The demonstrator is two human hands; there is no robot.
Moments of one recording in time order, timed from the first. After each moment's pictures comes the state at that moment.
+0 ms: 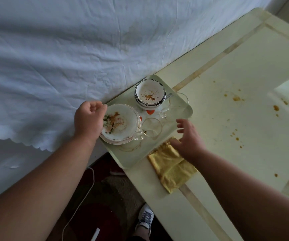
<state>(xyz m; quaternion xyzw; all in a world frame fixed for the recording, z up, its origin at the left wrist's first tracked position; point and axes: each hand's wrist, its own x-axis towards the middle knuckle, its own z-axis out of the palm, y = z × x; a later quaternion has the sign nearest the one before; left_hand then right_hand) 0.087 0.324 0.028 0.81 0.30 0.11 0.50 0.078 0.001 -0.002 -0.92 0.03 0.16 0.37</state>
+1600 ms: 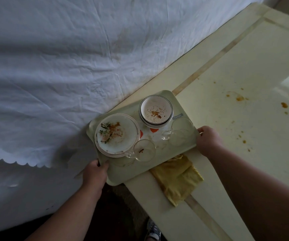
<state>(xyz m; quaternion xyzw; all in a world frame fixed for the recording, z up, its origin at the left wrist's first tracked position) -0.004 0.311 -0.074 0.74 0.44 -0.08 0.50 0.137 -0.060 -0.056 -0.92 0.22 0.18 0.26</state>
